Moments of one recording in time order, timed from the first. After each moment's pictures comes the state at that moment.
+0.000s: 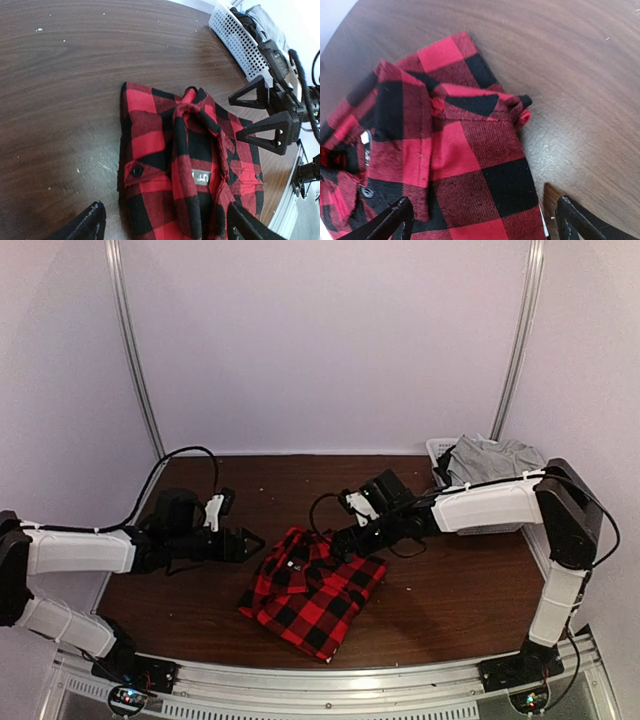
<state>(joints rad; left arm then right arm) -0.57 1.30 0.56 0.17 0.31 -0.44 0.81 1.82 1.16 -0.20 -0.10 0.30</state>
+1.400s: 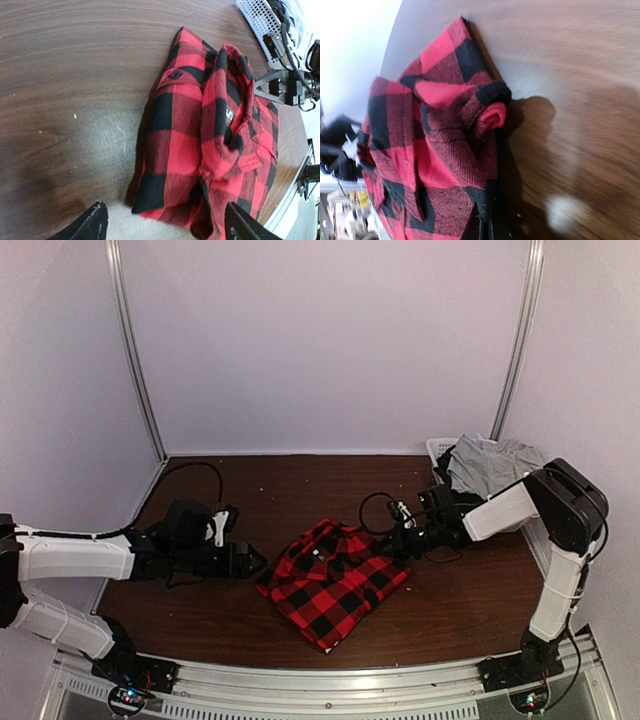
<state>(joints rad) -0.71 1.24 0.55 -0.03 0.16 -0.60 0.48 1.90 0.87 0.22 -0.67 0.54</state>
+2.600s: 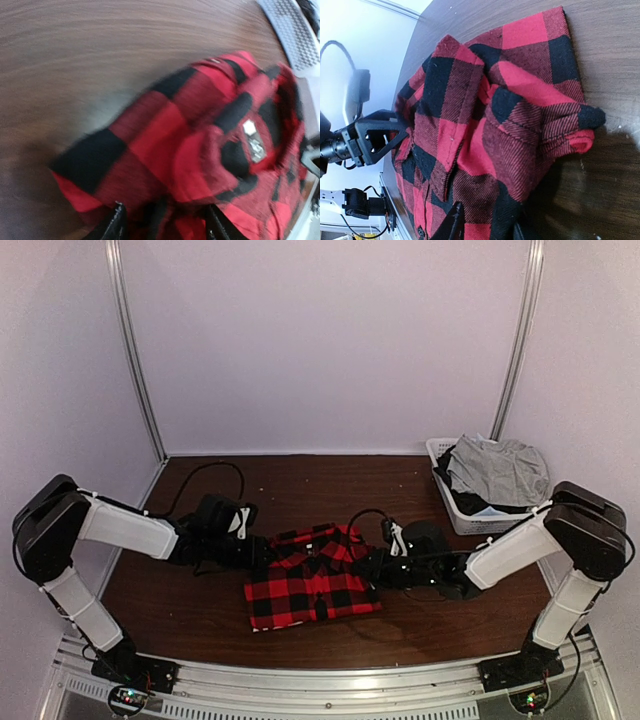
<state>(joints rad) -0.67 1.61 0.70 0.15 0.18 -0.57 0.85 1.69 0.57 0.60 -0.13 0.99</state>
